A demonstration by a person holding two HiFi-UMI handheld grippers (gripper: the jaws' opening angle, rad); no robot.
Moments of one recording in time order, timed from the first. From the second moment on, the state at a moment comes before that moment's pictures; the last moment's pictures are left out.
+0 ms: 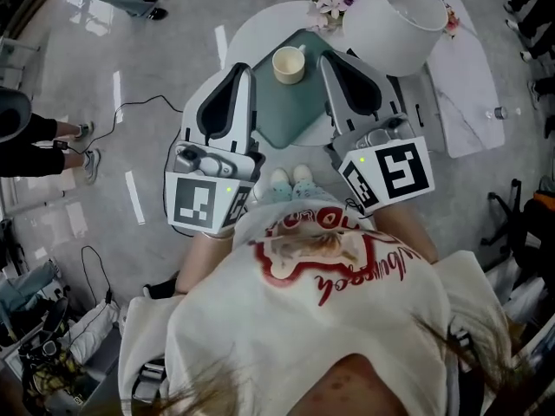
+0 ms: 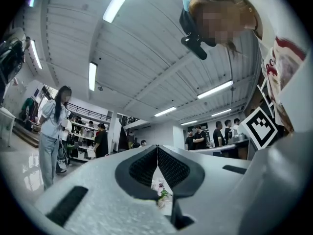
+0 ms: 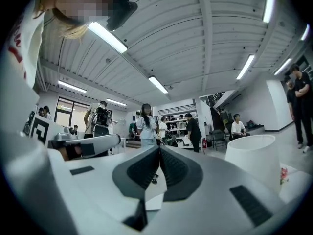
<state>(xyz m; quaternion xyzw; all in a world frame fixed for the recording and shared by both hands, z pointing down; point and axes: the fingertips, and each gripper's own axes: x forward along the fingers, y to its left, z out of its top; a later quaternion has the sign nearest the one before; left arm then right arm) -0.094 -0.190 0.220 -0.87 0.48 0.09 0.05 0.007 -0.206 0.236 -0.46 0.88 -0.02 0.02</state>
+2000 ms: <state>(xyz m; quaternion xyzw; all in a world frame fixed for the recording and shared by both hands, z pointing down) -0.061 -0.062 0.282 -0.85 0.53 0.07 0.03 0.039 -0.302 0.523 -0.42 0.89 -0.08 -0.16</state>
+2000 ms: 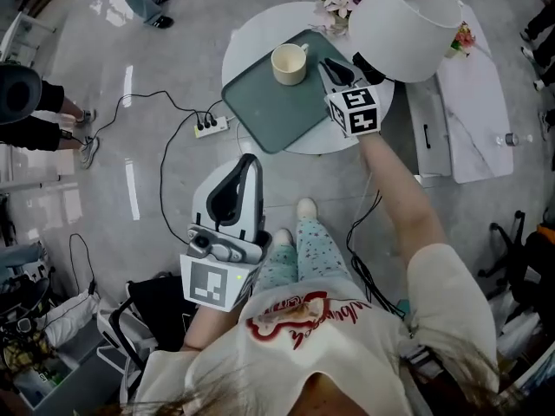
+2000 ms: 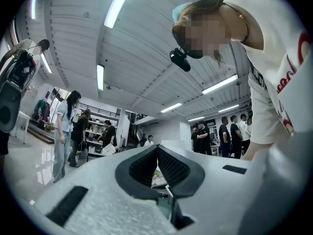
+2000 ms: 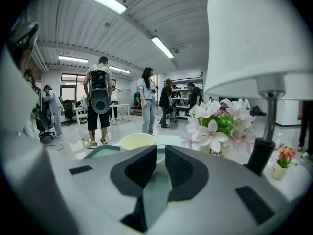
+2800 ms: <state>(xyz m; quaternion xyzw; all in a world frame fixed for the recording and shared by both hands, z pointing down) -0.080 -0.108 0.337 -0.82 0.57 0.04 -0.02 -0.019 -0.374 0.578 -0.26 0.94 -0.07 -0.19</state>
